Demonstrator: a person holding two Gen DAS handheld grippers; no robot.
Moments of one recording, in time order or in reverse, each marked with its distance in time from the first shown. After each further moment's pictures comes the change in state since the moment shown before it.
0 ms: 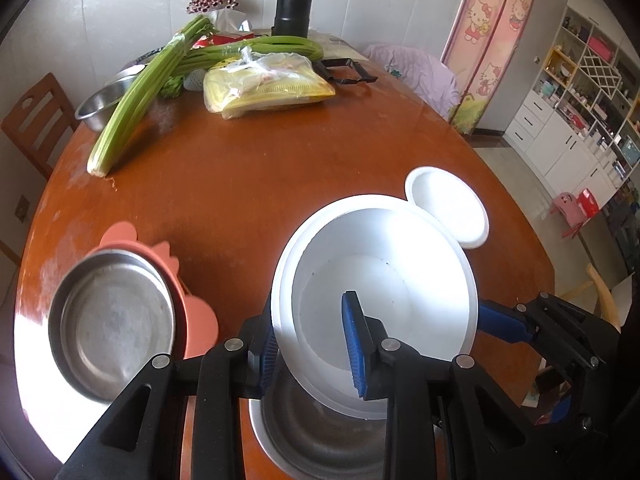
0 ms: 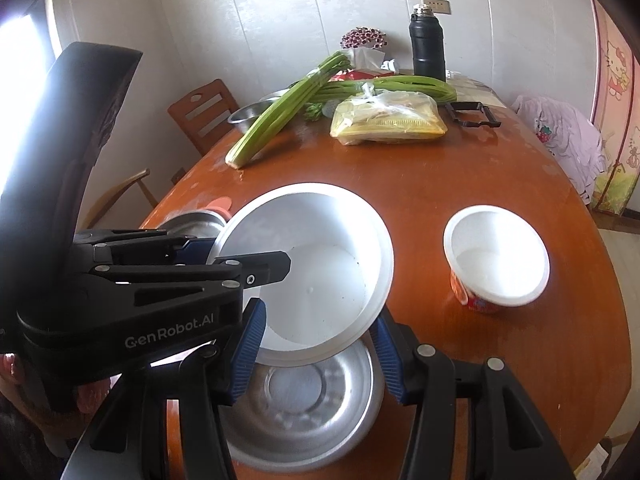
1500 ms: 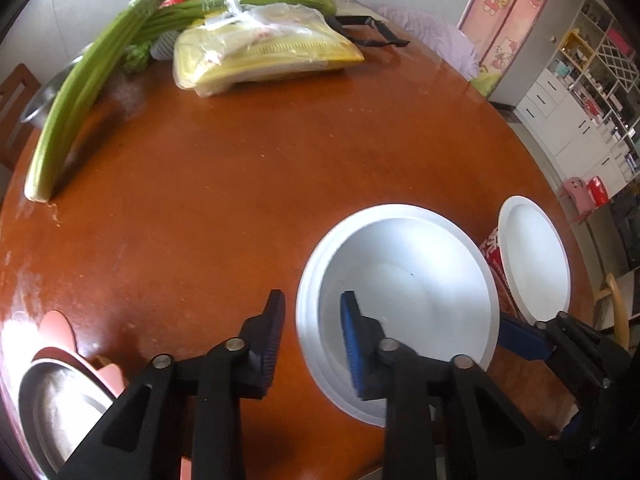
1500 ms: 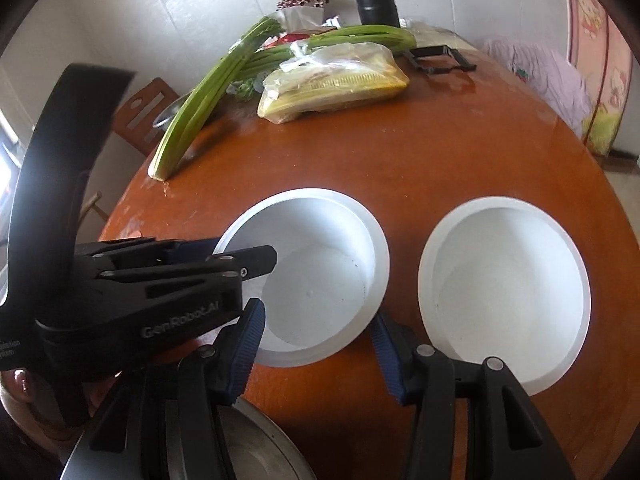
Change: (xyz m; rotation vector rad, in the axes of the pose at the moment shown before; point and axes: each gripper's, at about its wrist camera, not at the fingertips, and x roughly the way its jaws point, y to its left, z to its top) left arm 0.122 0.023 0.080 0.003 0.154 -0.008; right arm 0.087 -0.061 0.043 0.175 0.131 -0.062
